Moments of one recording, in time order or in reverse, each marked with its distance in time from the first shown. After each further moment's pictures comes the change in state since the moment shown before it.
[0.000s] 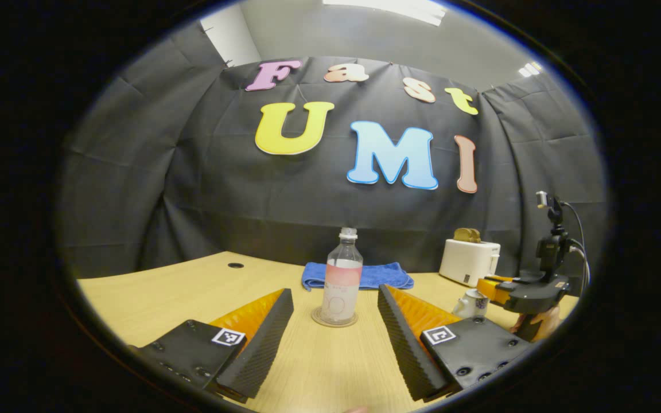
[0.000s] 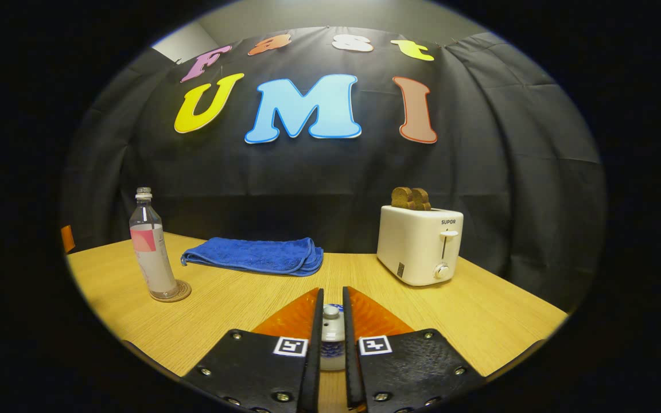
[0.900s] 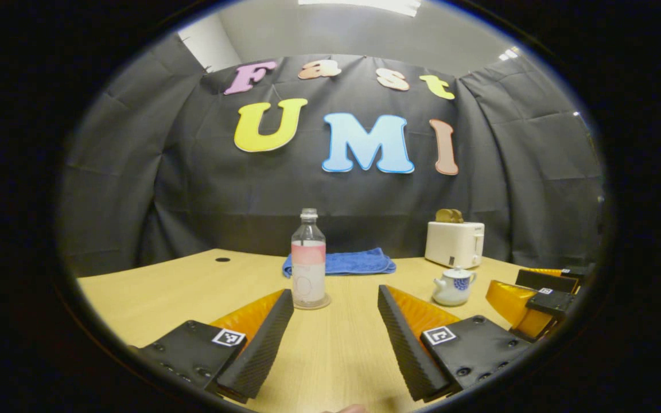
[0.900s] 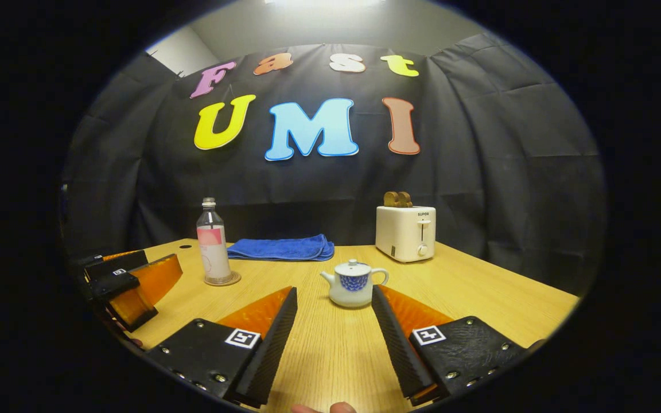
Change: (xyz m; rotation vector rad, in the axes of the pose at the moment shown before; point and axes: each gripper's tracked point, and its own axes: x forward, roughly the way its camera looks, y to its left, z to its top) left arm -0.022 -0.074 -0.041 0.070 0.052 -0.038; right arm -0.141 0.044 -0.013 0.036 -0.028 -0.022
